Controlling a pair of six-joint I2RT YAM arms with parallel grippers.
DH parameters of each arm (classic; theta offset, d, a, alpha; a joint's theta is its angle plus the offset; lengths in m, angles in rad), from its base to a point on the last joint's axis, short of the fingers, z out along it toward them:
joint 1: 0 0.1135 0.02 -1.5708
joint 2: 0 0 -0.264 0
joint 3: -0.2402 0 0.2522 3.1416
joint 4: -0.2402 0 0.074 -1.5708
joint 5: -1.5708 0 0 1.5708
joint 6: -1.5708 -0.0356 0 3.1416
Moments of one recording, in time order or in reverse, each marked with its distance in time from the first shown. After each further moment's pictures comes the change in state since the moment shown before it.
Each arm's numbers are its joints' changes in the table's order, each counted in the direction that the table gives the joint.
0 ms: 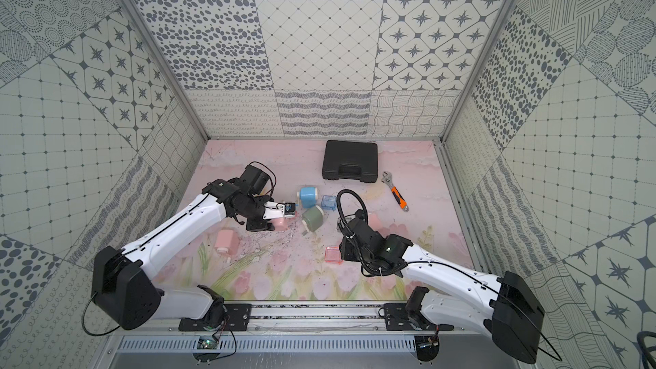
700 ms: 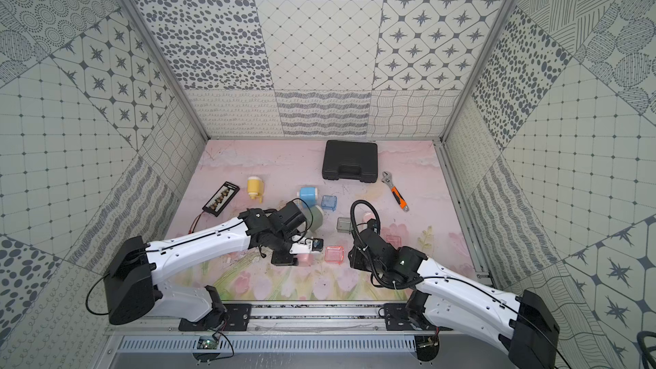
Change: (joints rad) left arm -0.421 0.069 0.143 0.140 0.033 0.336; right arm 0.007 -0.188 0.134 -0.054 -0.005 -0.097
